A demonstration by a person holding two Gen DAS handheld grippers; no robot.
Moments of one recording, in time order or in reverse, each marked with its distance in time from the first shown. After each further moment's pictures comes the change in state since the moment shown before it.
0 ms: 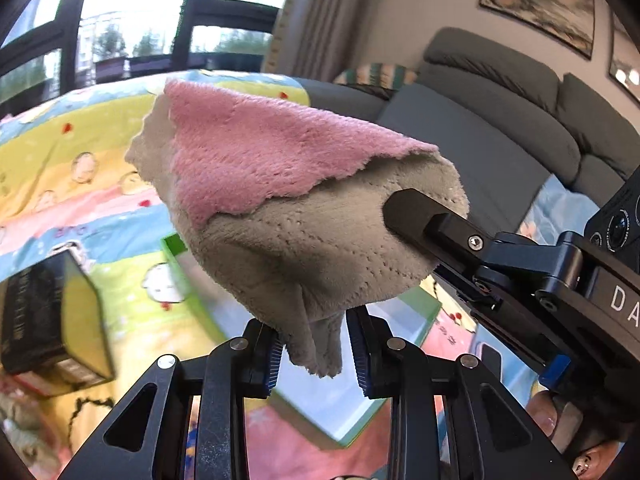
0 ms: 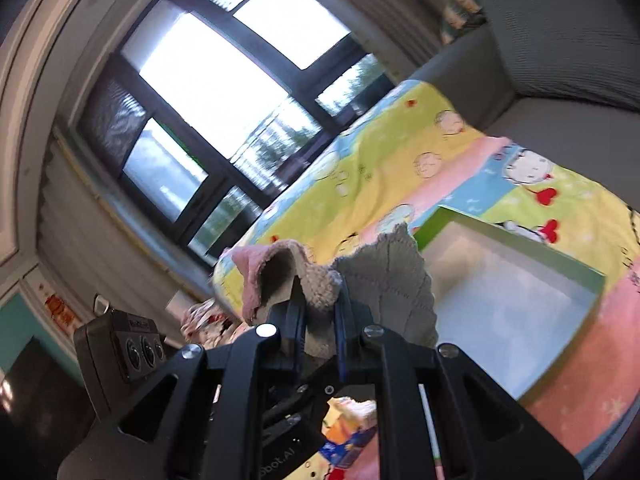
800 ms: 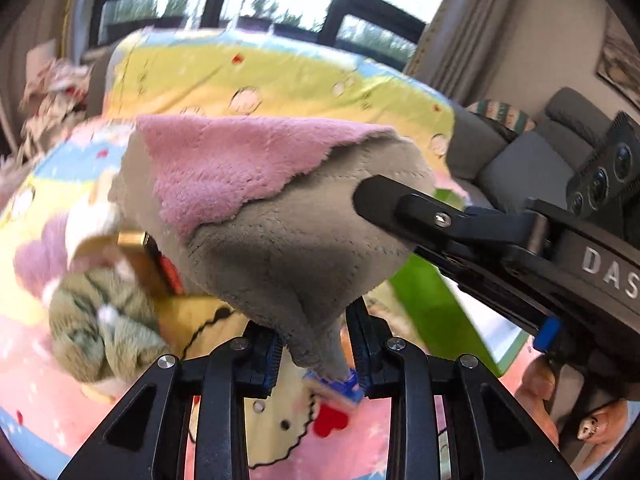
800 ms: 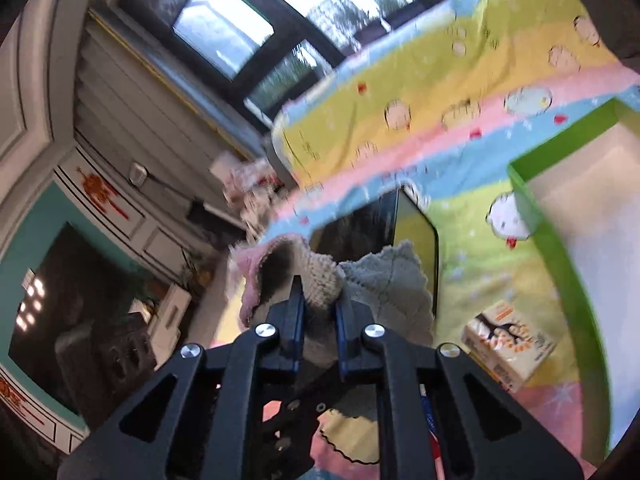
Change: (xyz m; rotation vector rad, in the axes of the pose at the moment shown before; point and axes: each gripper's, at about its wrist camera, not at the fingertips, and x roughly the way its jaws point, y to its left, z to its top) left arm -0.071 0.130 -0.070 -0.285 0.031 0.319; right arm 0.111 0.091 -0.081 -0.181 0.464 0.235
